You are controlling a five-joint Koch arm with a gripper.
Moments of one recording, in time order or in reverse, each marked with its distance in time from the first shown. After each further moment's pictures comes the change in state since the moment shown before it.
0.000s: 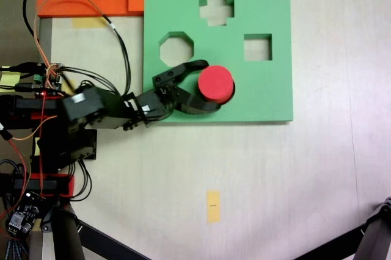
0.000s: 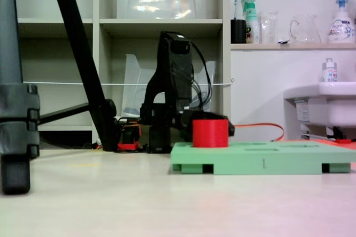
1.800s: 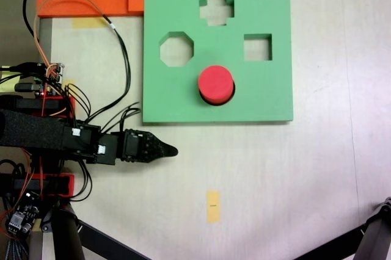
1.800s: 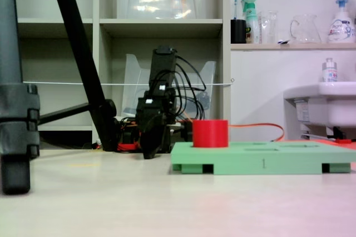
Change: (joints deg) arm 32.5 48.7 22.1 59.9 -83.5
